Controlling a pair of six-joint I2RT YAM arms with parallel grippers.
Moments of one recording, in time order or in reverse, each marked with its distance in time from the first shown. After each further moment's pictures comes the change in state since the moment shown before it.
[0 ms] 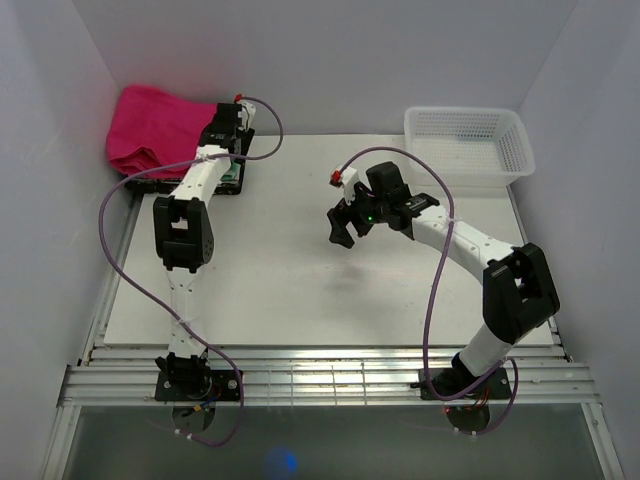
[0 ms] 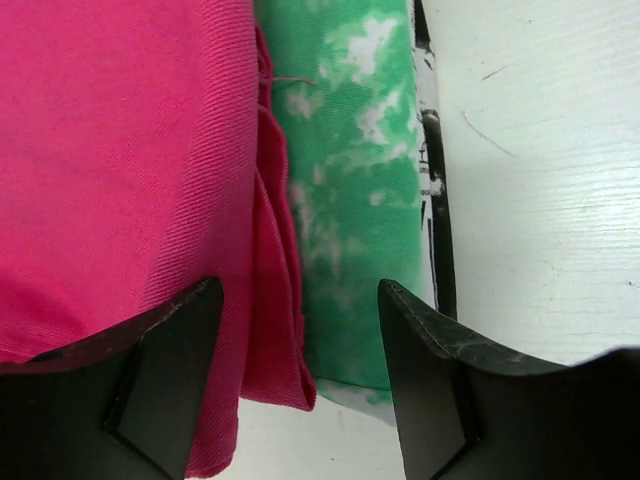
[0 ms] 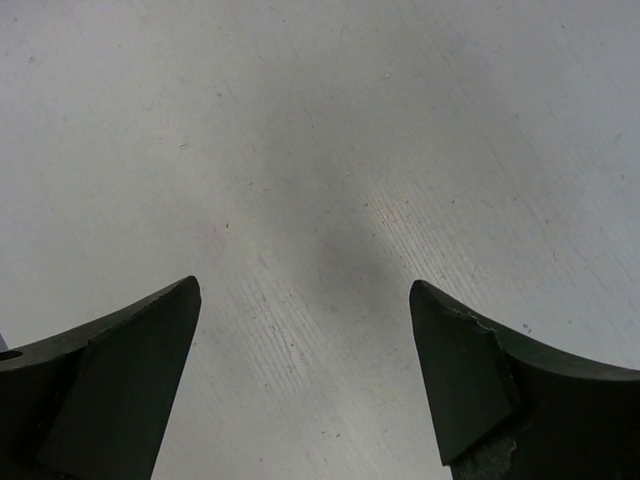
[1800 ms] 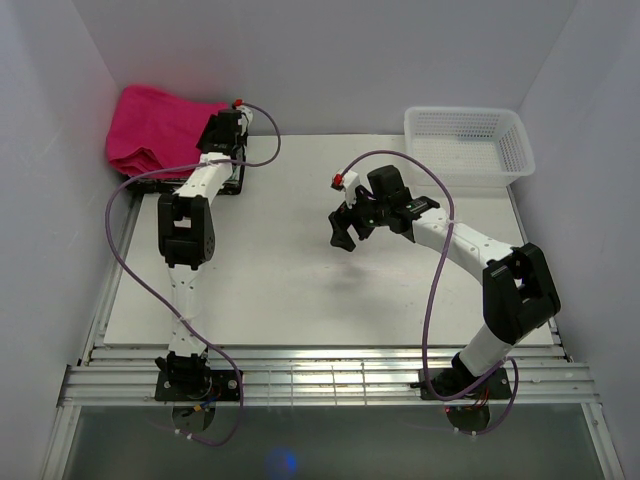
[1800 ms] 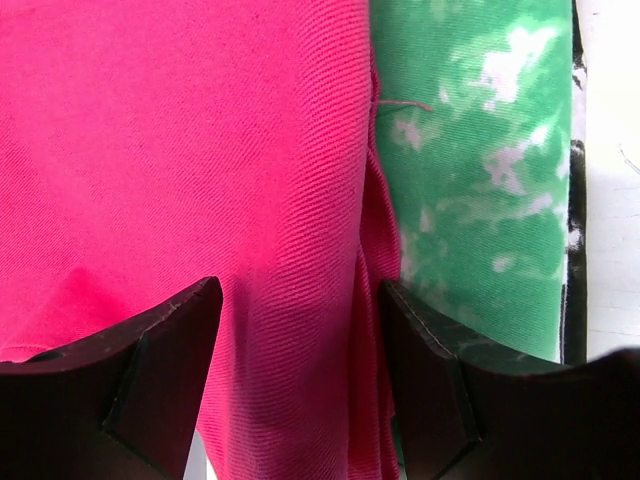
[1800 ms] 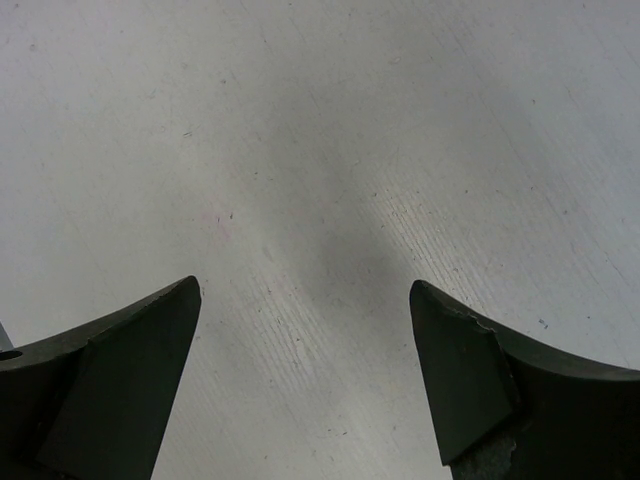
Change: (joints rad) left arm 0.012 0.047 -0.074 0.246 -0.186 0.167; right arm -0.011 -0.005 -0.042 0.019 -0.016 0.004
